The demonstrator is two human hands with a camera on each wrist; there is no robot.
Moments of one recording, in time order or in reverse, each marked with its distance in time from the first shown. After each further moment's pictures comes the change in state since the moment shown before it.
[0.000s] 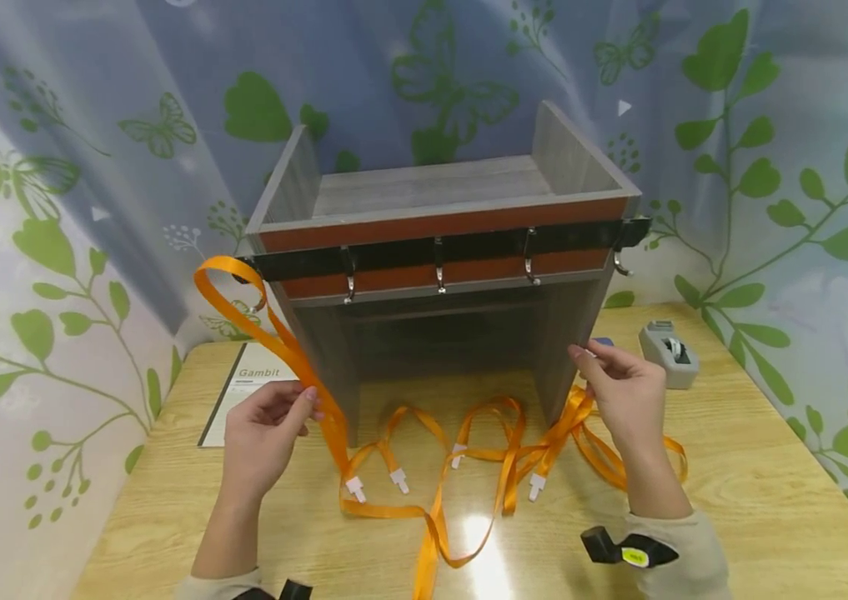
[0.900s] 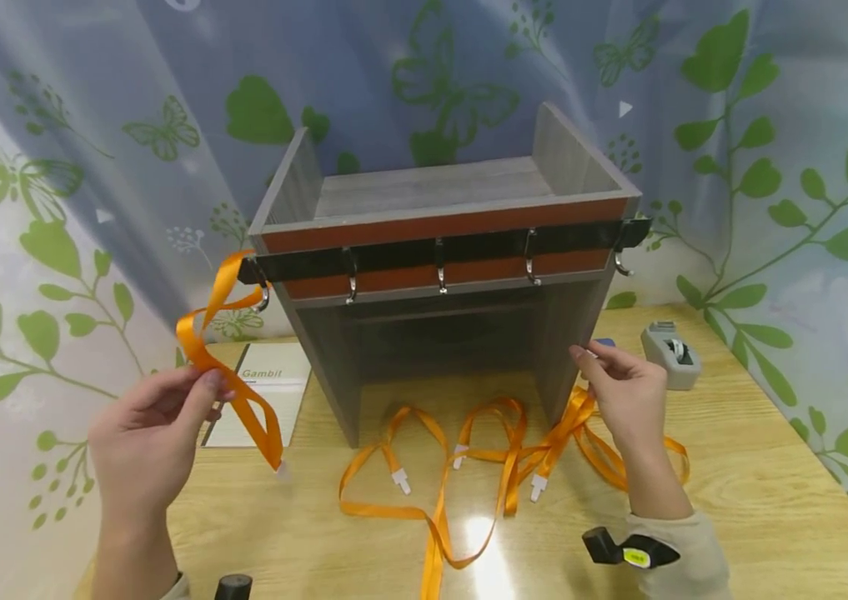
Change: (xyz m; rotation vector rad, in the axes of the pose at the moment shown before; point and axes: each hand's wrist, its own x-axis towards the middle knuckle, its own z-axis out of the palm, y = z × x) left_hand 0.010 0.064 -0.063 -0.341 0.115 0.415; right_hand -0.001 -0.002 0.002 0.010 -0.001 -0.006
